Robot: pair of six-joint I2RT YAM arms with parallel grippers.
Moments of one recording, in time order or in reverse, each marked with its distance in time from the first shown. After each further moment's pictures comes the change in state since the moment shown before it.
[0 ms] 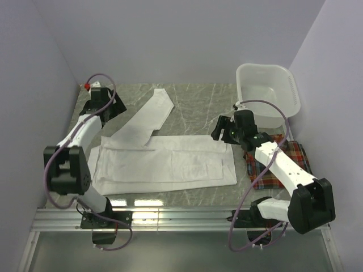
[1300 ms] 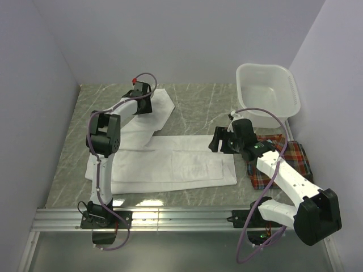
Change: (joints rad) left arm -0.230 0.753 0.615 -0.076 -0.046 0.183; right arm 0.081 -0.126 -0.093 -0.077 -0.046 -0.051
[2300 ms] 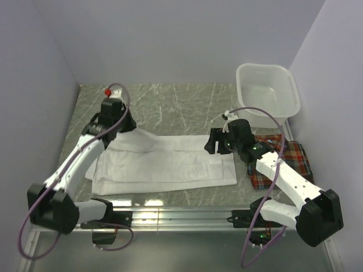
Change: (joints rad) left arm -0.037 -0.967 -0.626 -0.087 0.142 -0.092; right arm 0.048 -0.013 0.007 0.030 -0.053 -0.052
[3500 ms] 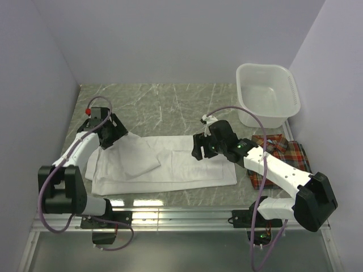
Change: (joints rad) left arm 0.272 0.061 -0.195 -0.034 0.031 -0.211; right arm 0.208 0.137 0.080 0.009 0.046 -0.087
